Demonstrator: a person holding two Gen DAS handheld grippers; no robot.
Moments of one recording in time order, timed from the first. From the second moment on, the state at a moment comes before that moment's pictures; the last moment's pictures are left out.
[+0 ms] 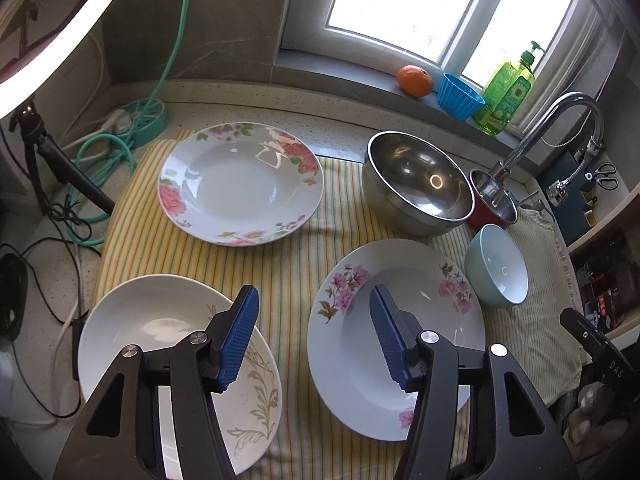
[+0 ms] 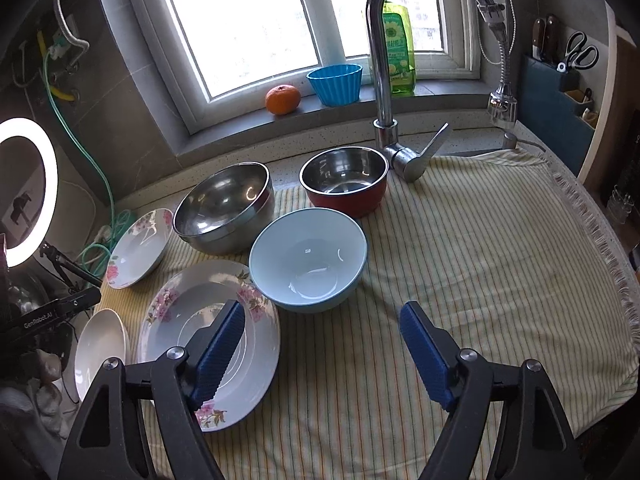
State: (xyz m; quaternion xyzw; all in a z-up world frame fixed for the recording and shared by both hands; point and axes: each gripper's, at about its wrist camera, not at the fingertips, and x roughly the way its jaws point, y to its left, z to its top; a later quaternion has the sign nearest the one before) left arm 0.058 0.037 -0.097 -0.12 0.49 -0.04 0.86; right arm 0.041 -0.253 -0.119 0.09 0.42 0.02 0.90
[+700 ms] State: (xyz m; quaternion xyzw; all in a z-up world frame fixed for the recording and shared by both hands) left arm 0.080 0.032 -0.139 -0.16 0.54 -0.08 0.82; right arm 0.065 -0.246 -0.172 0.16 0.50 0.07 0.85
